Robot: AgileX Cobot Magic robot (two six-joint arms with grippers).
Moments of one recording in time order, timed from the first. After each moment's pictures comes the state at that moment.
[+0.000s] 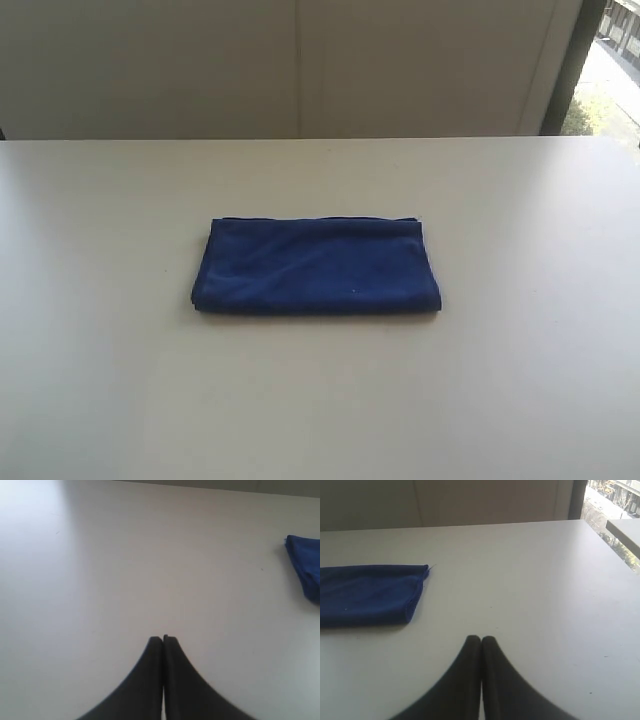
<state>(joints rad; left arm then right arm) 0.08 0.01 0.03 -0.11 0.39 0.03 -0.06 0.00 0.00 -0.06 0.32 0.12</state>
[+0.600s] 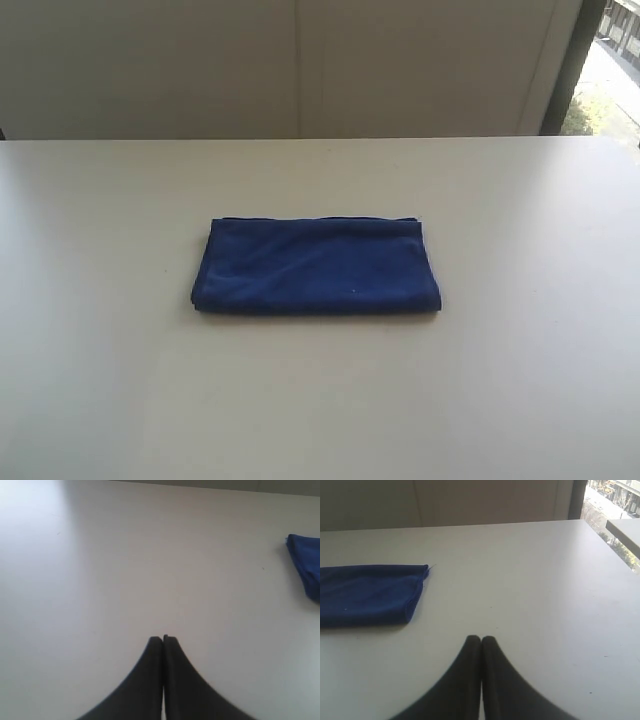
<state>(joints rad) 0.08 0.01 0.03 -0.11 0.39 0.03 -0.06 0.00 0.00 -0.06 0.32 0.12</state>
